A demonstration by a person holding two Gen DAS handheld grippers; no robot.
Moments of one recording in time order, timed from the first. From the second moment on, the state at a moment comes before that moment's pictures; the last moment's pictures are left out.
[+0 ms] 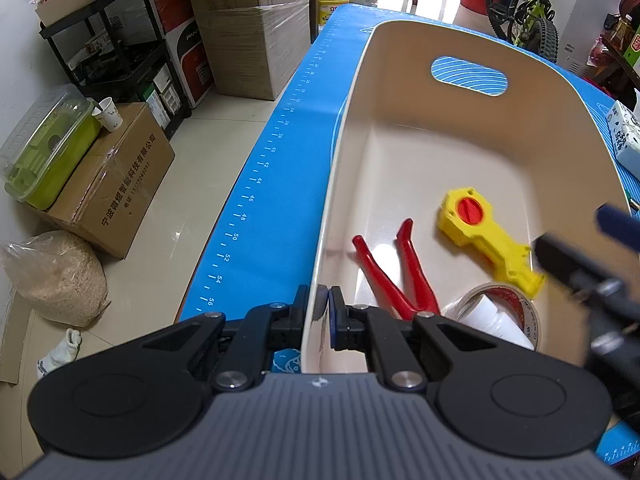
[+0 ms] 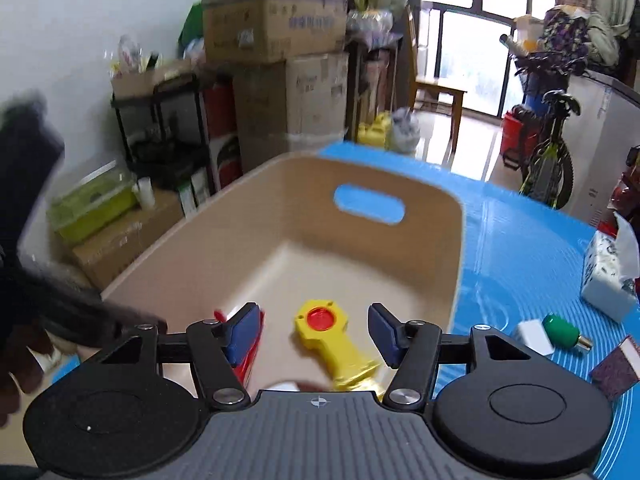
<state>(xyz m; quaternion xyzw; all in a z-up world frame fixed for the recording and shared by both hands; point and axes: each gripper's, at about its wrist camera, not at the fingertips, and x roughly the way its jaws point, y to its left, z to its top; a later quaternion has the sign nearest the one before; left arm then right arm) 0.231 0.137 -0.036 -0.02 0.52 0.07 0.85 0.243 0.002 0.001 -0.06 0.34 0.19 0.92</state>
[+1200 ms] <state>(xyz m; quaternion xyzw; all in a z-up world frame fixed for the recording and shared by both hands) 0.230 0.139 -0.035 -0.03 0.52 0.07 0.85 0.292 -0.135 -0.089 -0.01 0.44 0.04 0.90</state>
